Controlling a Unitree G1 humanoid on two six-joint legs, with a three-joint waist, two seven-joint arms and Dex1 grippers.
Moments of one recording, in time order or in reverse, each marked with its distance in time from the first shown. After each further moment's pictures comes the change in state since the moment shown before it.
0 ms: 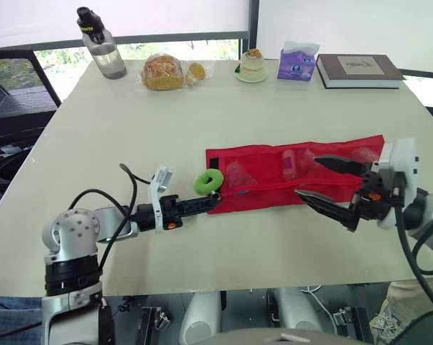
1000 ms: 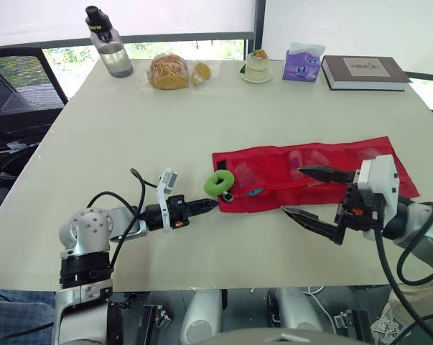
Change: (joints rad) left arm -0.022 -0.041 -0.030 0.111 0.048 -0.047 -0.083; right arm 0.048 -0.007 0.115 -0.032 -0.145 -0.129 0.059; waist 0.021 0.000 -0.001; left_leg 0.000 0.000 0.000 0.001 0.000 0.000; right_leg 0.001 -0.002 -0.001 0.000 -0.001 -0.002
